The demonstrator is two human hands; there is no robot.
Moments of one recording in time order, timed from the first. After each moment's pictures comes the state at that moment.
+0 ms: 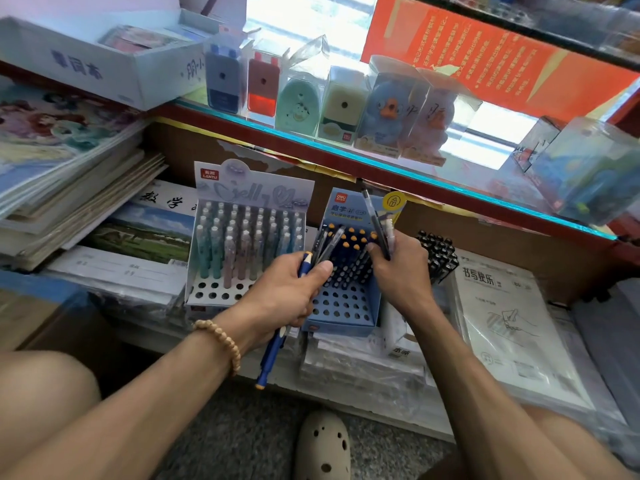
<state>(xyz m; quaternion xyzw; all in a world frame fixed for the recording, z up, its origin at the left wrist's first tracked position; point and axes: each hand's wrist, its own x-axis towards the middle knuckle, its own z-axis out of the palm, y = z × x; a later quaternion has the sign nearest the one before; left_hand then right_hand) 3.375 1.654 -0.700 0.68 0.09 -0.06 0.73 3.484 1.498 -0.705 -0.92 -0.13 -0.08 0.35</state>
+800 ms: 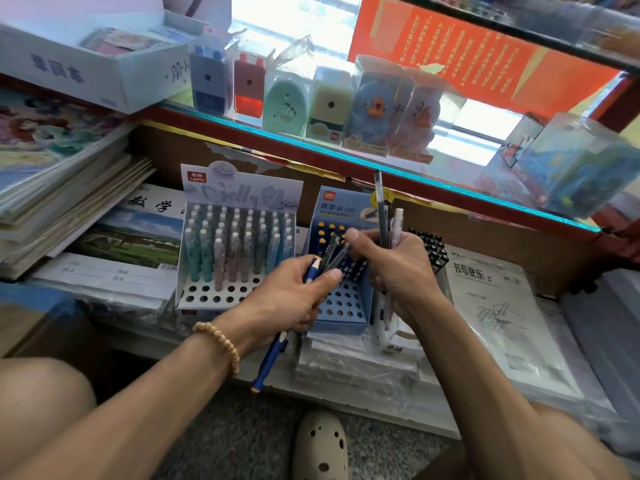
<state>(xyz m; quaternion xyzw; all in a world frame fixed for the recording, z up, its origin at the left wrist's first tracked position) 3.376 1.647 -0.699 0.68 0.05 -0.11 0.72 3.454 1.498 -0.672 -0.77 -0.08 0.09 0.63</state>
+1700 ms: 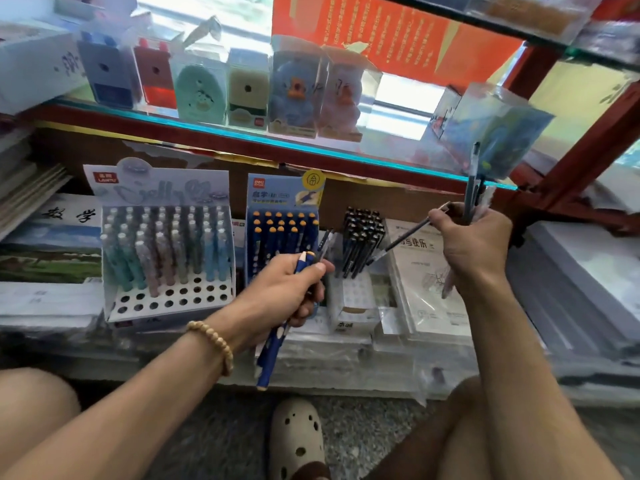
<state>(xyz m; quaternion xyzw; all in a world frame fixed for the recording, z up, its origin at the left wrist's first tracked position) 3.391 1.587 -0.692 0.67 0.05 -0.15 0.73 3.480 1.366 -0.653 -0.81 0.10 -0.24 0.53</state>
